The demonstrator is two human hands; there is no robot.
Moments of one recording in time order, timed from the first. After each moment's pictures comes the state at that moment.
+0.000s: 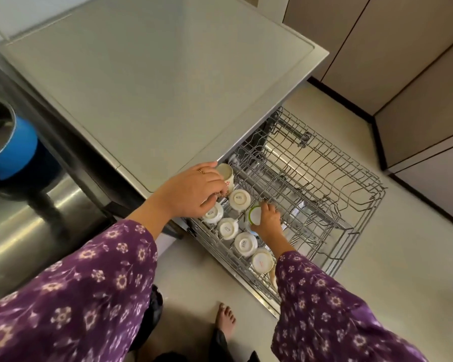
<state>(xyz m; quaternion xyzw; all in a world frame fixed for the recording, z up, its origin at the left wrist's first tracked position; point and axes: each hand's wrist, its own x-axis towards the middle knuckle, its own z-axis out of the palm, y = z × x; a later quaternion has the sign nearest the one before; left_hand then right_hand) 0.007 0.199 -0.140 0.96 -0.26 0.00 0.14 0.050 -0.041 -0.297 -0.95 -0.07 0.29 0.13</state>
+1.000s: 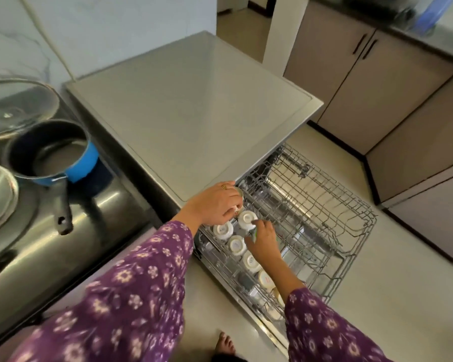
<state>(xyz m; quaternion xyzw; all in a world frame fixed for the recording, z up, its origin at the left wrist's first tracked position) -0.004 0.194 -0.132 0.95 -0.25 0.00 0.16 -0.010 -0.002 -0.205 -0.94 -0.13 0.18 0.25</state>
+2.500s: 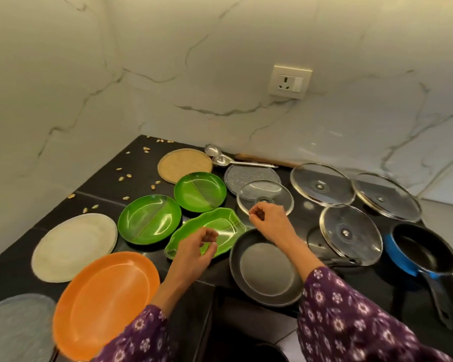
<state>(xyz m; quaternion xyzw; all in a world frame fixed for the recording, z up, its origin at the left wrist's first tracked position) -0.668 0.465 -0.002 0.70 0.53 0.37 0.31 -0.448 0.510 0.035 -0.65 -0.67 0.20 0.28</state>
